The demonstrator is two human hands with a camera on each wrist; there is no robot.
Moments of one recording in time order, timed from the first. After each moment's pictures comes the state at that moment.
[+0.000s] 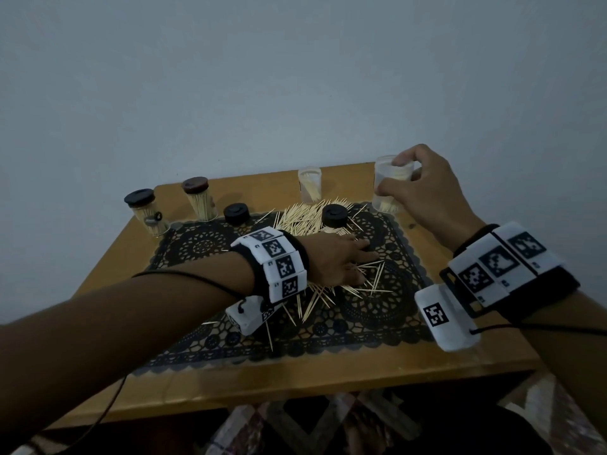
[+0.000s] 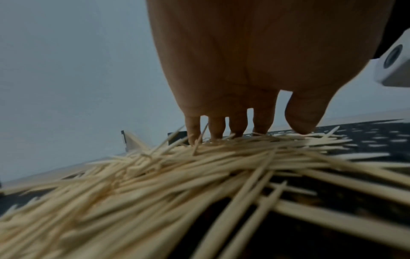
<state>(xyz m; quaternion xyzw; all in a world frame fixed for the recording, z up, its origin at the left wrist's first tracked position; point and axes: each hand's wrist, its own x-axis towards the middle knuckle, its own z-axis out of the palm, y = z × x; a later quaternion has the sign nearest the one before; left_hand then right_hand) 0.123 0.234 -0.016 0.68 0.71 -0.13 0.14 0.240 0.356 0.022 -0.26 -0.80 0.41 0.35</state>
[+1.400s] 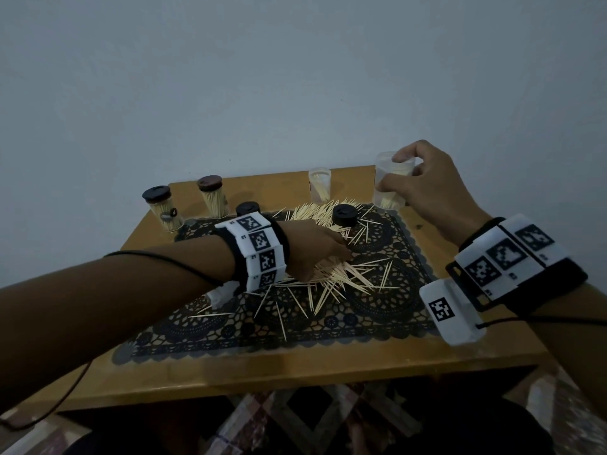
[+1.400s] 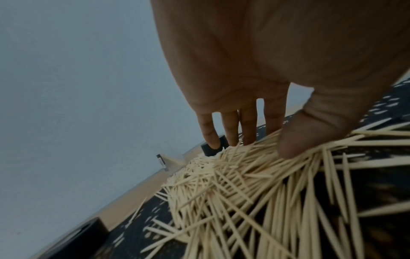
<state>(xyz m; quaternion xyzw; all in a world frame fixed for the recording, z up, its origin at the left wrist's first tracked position) 0.107 0.199 0.011 0.69 0.69 -0.23 0.05 0.240 0.336 0.039 -0.25 -0.80 0.43 0.34</state>
